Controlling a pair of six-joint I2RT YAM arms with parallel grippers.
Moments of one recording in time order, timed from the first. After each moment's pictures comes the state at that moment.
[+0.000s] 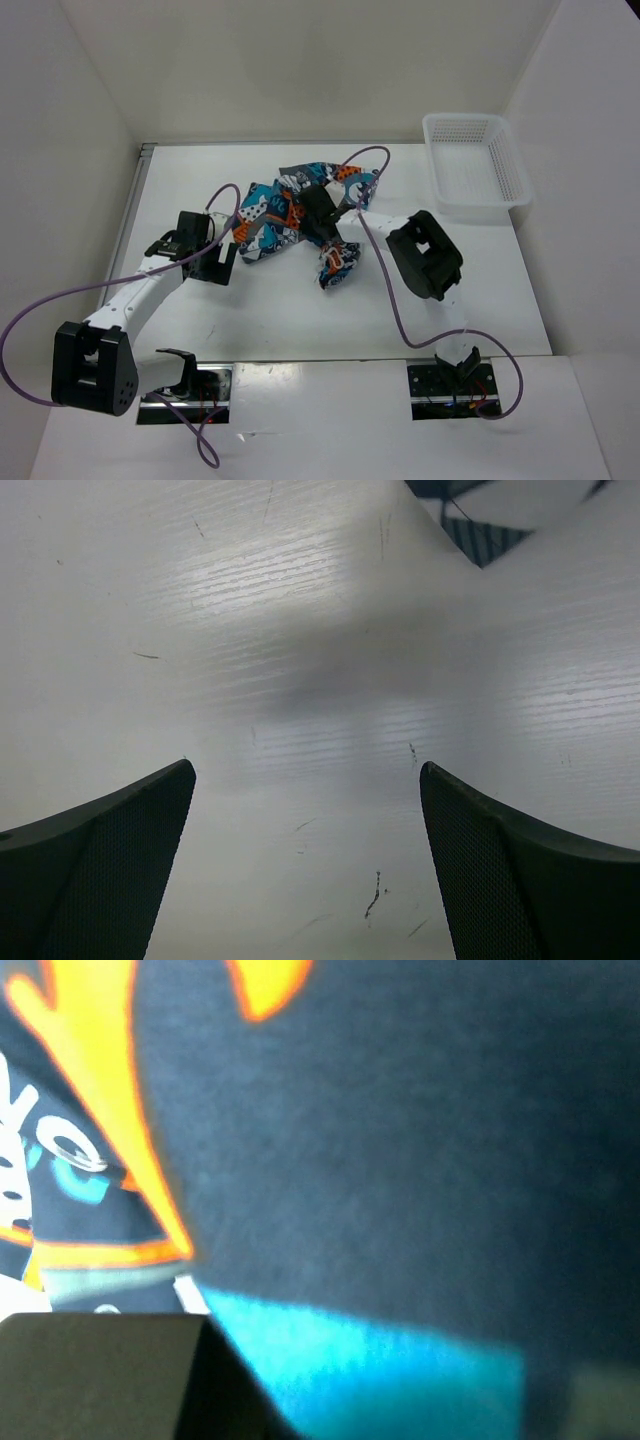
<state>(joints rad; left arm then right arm) -0.14 1.21 0.76 -0.60 -0.08 0.07 0.71 2.18 1.52 -0.17 0.30 0.99</state>
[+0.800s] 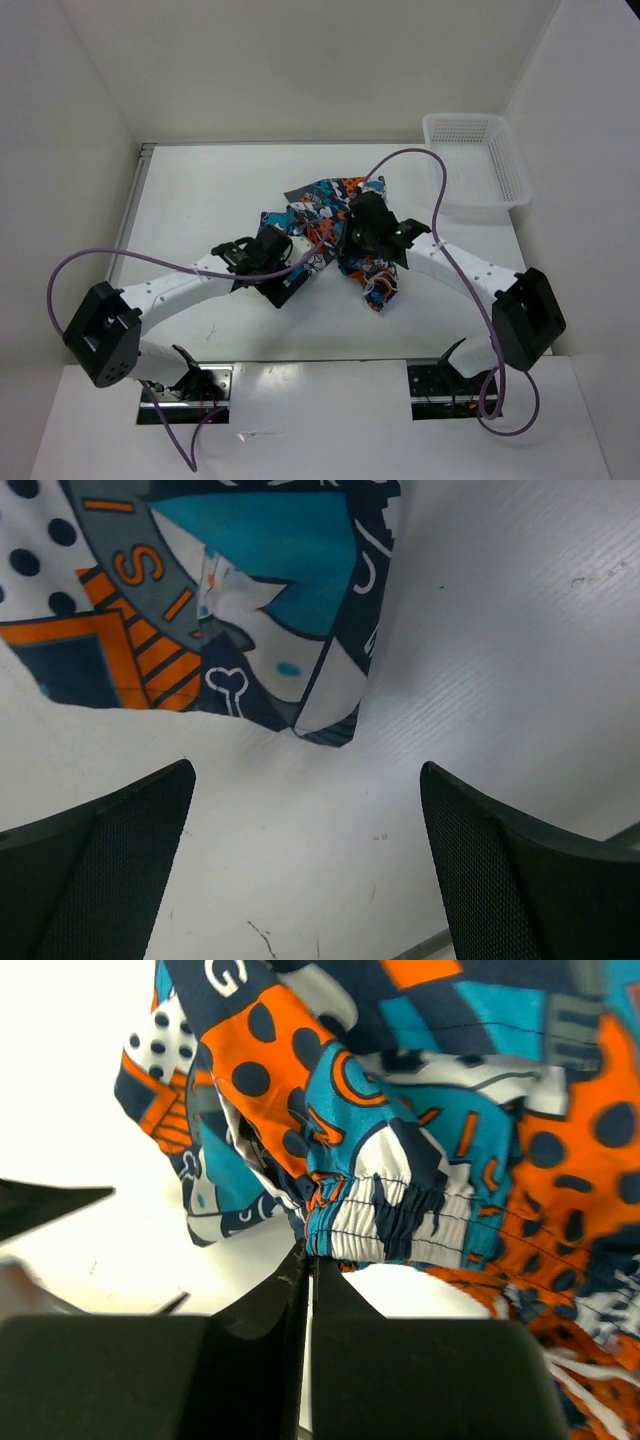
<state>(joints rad) -0.70 1.38 0.90 -0.59 -0.06 0.07 0.67 1.46 1.04 -0.38 0.02 0.68</state>
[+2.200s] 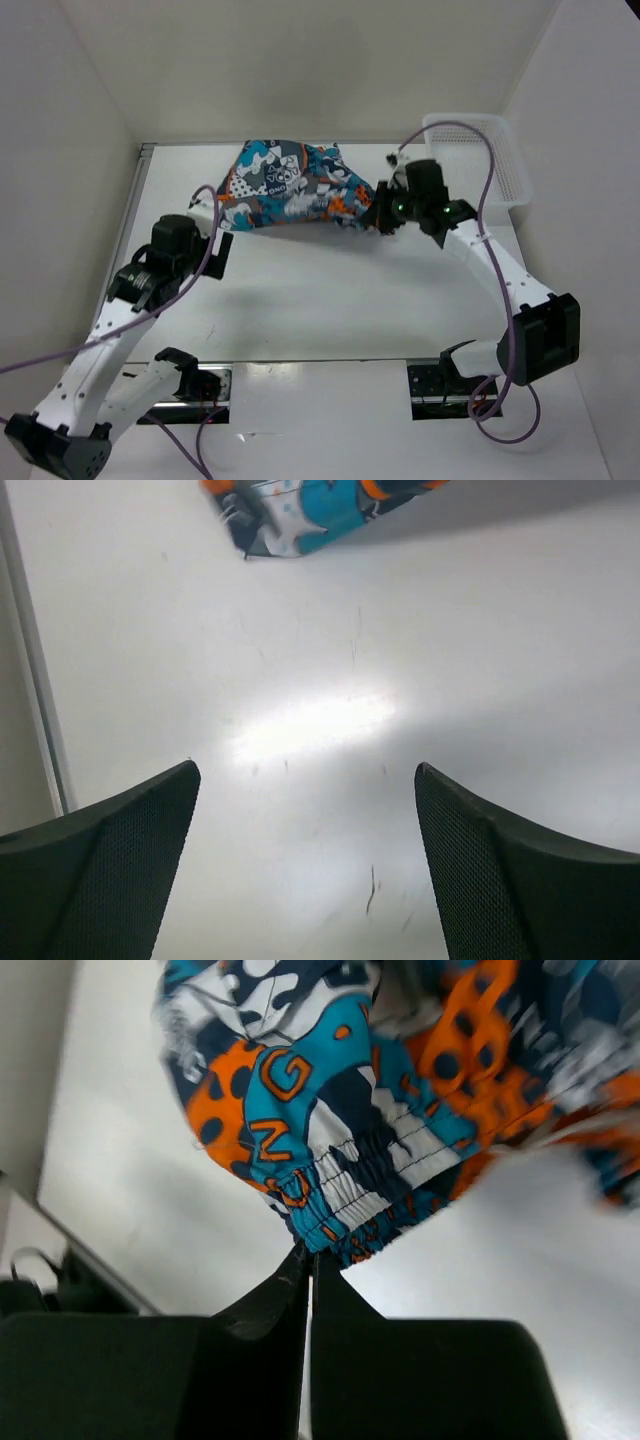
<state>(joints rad) -0.32 0.88 0.94 -0.69 -0.20 0.07 0.33 1.35 1.22 -0.43 -0.35 0.38</state>
